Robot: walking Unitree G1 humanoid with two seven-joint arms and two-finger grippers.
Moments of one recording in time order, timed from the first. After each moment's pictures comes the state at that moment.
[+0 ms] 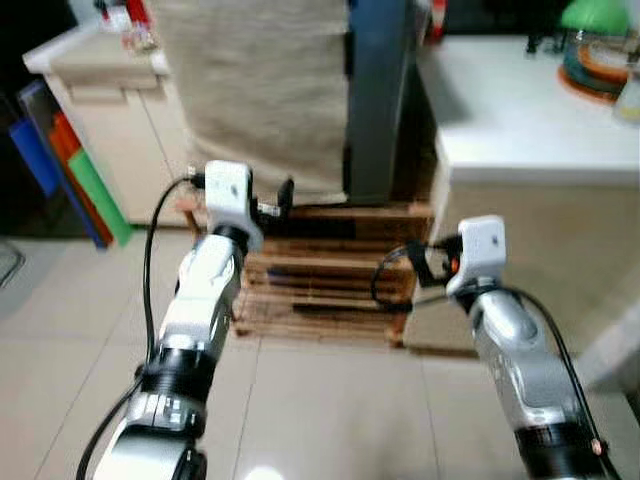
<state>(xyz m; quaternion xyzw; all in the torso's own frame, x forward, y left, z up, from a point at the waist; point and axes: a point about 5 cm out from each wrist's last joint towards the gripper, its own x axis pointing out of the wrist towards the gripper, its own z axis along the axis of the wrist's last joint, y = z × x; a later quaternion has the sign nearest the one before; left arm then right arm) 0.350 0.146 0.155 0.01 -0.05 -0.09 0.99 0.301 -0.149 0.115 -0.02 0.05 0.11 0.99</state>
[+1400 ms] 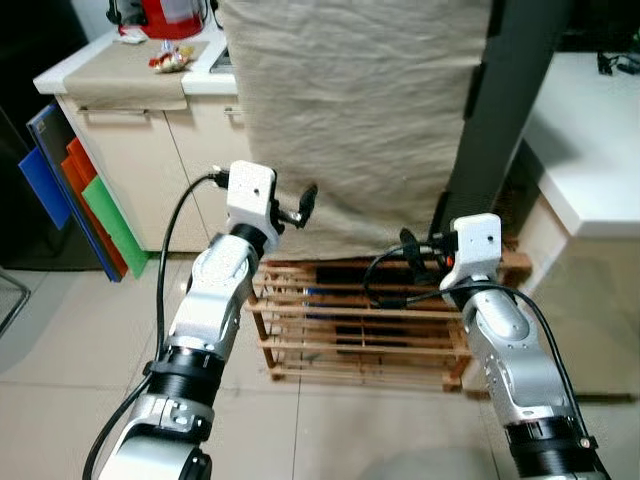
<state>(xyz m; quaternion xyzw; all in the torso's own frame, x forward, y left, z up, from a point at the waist) 0.347 0.121 0.162 0.02 -0.05 -0.16 0.99 0.304 -0.145 0.119 -0.02 0.02 0.10 0.99</state>
